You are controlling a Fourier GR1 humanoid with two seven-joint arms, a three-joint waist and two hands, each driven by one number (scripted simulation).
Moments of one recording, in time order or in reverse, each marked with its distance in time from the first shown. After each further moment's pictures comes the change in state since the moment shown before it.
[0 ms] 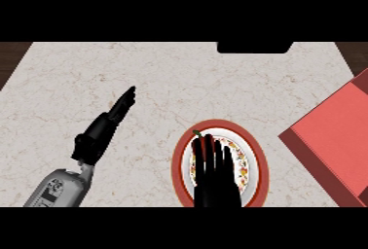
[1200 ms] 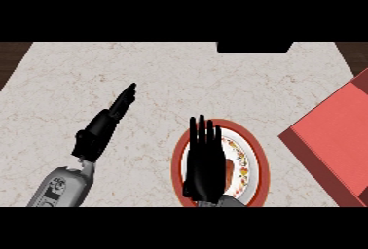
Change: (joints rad) left arm 0.002 -0.078 0.088 -0.010 -0.092 -0.077 0.034; right arm -0.230 0.037 -0.098 0.334 -0.192 -0.108 0.001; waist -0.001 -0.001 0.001
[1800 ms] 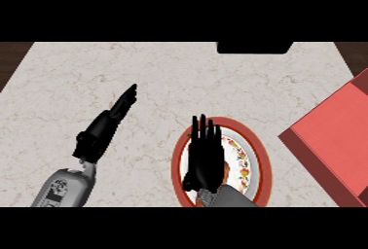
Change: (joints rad) left arm 0.015 -0.042 0.033 -0.011 -0.042 -0.038 0.006; right arm -0.045 0.004 -0.019 0.143 -0.095 -0.073 -0.027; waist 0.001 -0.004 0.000
